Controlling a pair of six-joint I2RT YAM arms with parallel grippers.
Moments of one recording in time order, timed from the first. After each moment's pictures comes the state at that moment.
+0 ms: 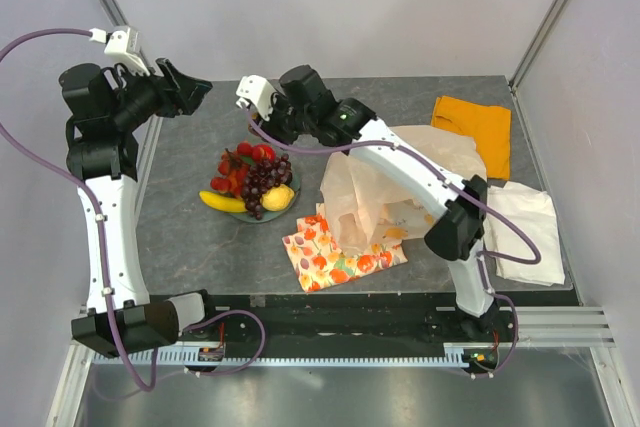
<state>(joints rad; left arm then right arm) 0.22 1.21 1.52 -0.45 0.67 -0.22 0.88 2.04 2.20 -0.64 -0.14 -0.44</state>
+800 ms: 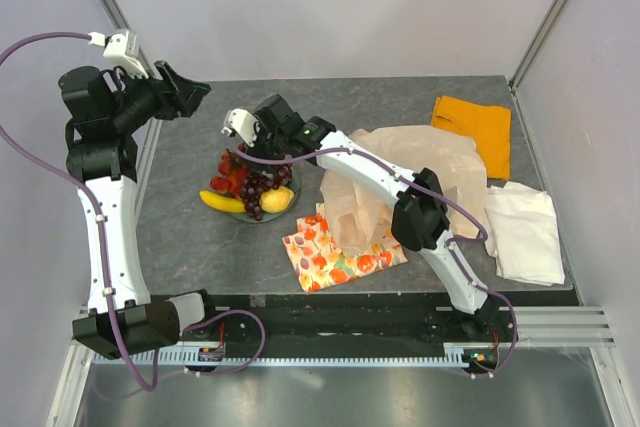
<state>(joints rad) 0.24 1.21 1.51 -0.45 0.68 -0.22 0.89 2.33 2.29 -0.65 -0.14 -0.42</state>
